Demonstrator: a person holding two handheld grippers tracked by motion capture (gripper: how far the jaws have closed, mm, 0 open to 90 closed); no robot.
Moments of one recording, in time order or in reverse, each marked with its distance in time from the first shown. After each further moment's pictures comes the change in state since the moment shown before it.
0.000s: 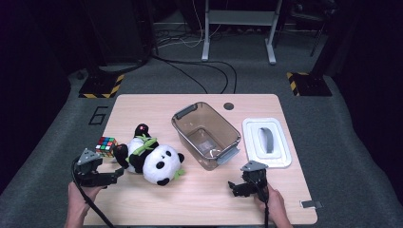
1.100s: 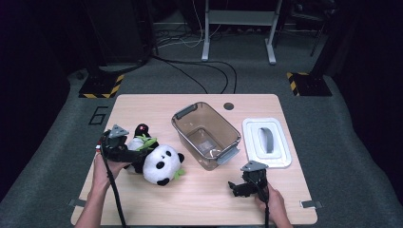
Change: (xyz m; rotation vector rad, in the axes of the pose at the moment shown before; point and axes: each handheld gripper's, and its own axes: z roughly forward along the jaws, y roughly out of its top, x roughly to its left) left arm -0.040 0.074 0.051 0.038 -0.055 0.129; right arm 0.000 0.000 0.000 -0.001 0.003 0.000
